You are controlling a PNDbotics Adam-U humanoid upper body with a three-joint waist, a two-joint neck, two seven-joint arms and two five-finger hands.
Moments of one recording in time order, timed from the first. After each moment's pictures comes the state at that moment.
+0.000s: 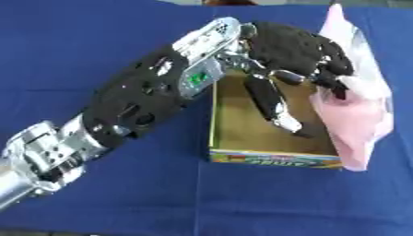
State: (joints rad) left arm -1.04 0.27 -0.54 -1.32 -0.87 -0.66 -0.44; right arm -0.25 -0.45 -0.12 -1.98 0.60 -0.16 0.10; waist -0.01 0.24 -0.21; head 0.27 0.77
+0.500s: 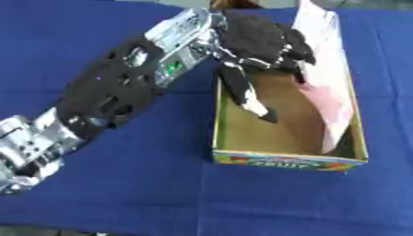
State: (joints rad) left arm -1.04 0.44 -0.54 -1.33 -0.90 -0.65 -0.45; right arm -0.21 -0.46 -0.13 -1.98 0.62 -0.14 0.10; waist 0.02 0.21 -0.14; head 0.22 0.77
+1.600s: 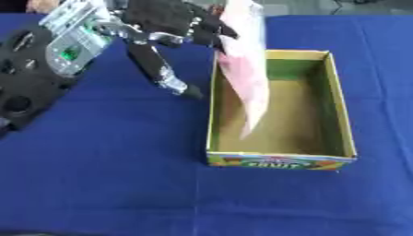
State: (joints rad) left arm -0.94 0.66 -0.50 -1.51 -0.58 -0.54 -0.56; right arm -0.19 -0.46 -0.14 -1.98 0.63 -0.12 0.11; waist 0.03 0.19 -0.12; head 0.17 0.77
